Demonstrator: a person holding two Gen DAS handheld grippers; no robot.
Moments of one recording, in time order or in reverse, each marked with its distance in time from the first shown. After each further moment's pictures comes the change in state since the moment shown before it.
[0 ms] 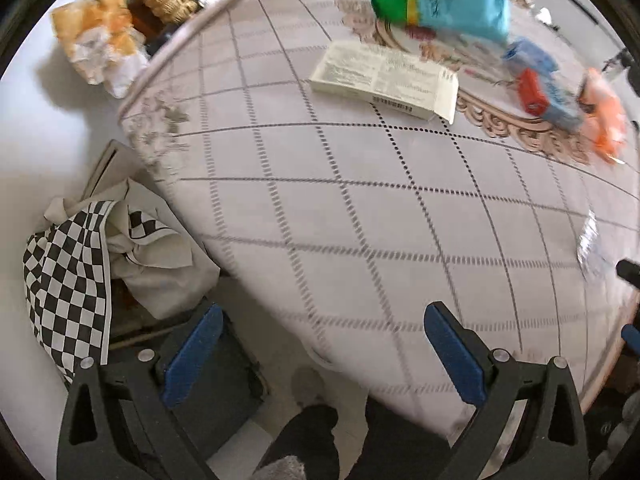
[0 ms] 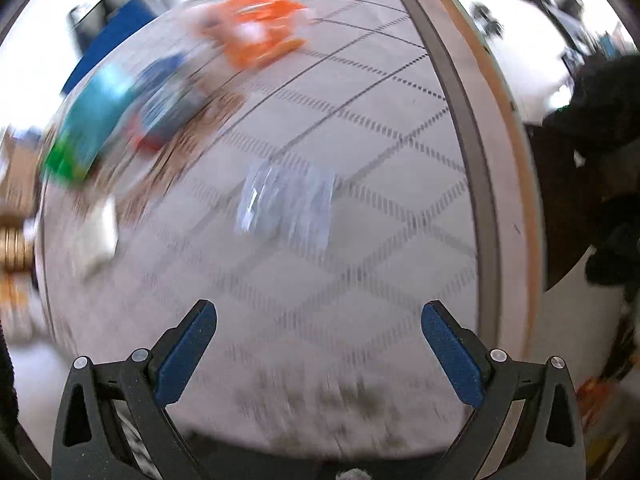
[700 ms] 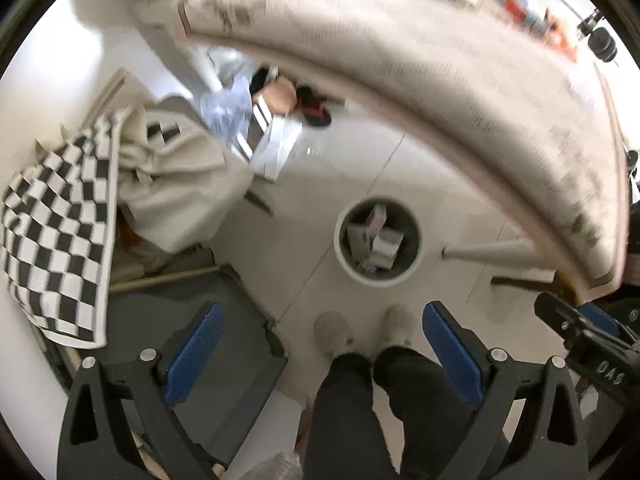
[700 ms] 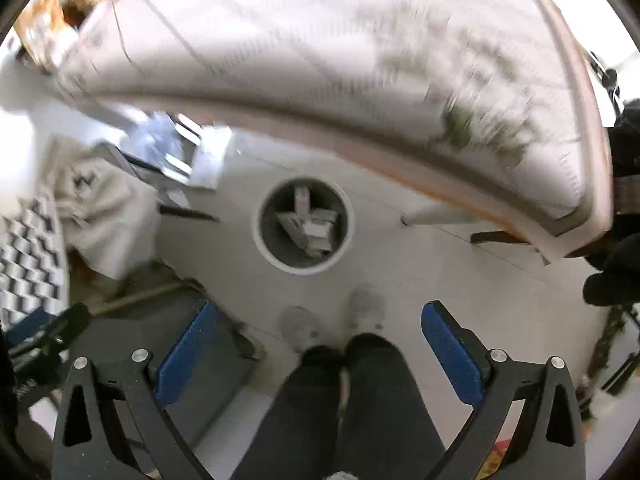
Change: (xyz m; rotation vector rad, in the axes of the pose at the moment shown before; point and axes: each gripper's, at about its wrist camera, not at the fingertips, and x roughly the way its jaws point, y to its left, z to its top) left arm 0.002 0.172 -0.211 0.095 -0.010 -0.145; right arm 0.005 0.042 -0.358 -0.456 0.044 -0.013
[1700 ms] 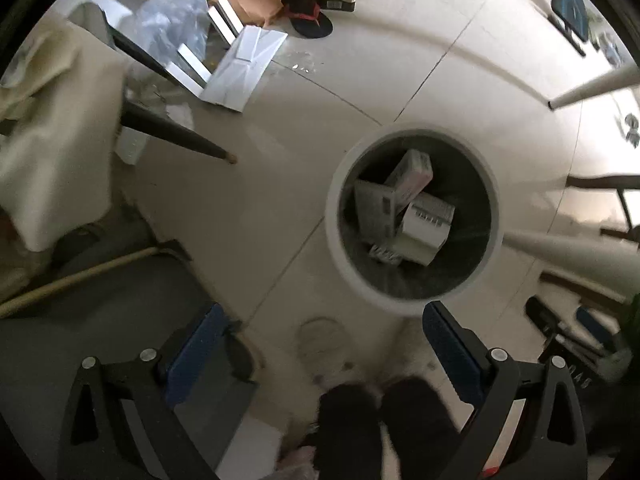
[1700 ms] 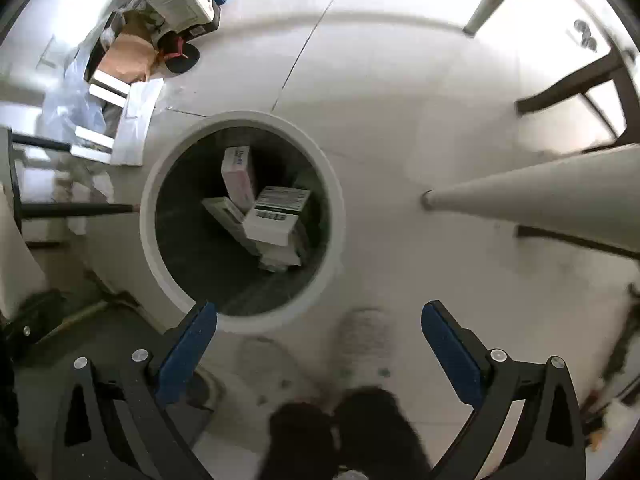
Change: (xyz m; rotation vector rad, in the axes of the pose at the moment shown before) left arm 0.343 -0.019 -0.002 -0.008 0.223 0.028; right arm 0.388 -0.048 0.024 -0.030 0.126 -0.131
